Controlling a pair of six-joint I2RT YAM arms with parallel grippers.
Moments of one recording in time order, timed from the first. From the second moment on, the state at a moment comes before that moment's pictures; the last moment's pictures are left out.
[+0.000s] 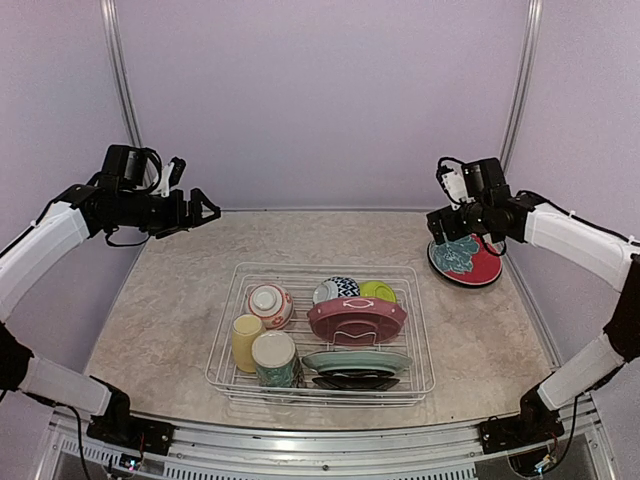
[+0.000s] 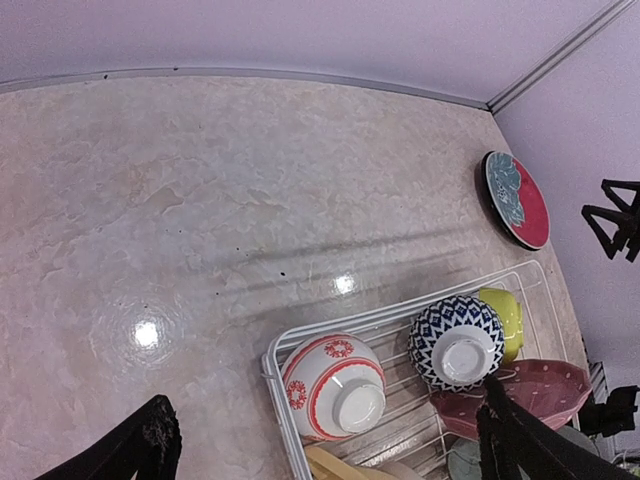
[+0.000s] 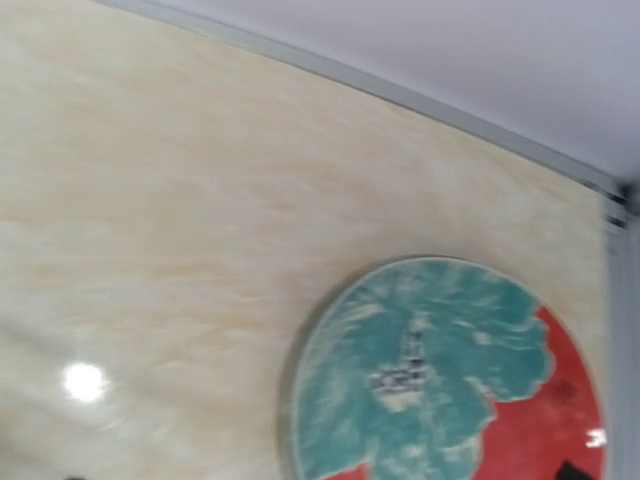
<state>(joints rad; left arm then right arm) -0.28 1.29 1.26 -0.62 0.33 -0.31 0.40 1.47 1.23 -0.39 0.27 -0.11</state>
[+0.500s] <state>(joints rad) -0.28 1.29 1.26 -0.62 0.33 -0.31 0.42 1.19 1.12 -0.42 -0.35 -0.14</state>
